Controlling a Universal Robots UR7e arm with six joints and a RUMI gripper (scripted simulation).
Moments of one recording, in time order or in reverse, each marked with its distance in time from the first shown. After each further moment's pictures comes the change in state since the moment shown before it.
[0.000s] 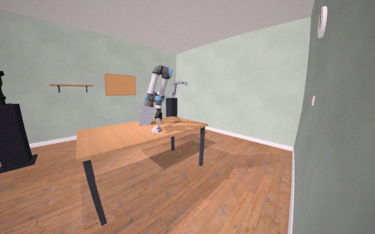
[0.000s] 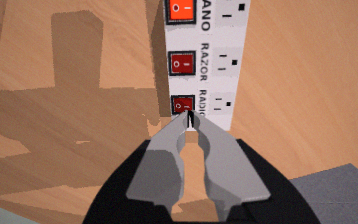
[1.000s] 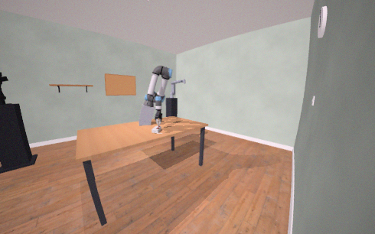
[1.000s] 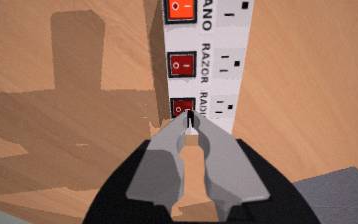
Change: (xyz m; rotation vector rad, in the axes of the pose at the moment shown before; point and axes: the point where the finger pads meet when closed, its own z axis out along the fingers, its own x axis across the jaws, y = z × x) arm 0.000 0.000 0.007 0.000 0.000 0.000
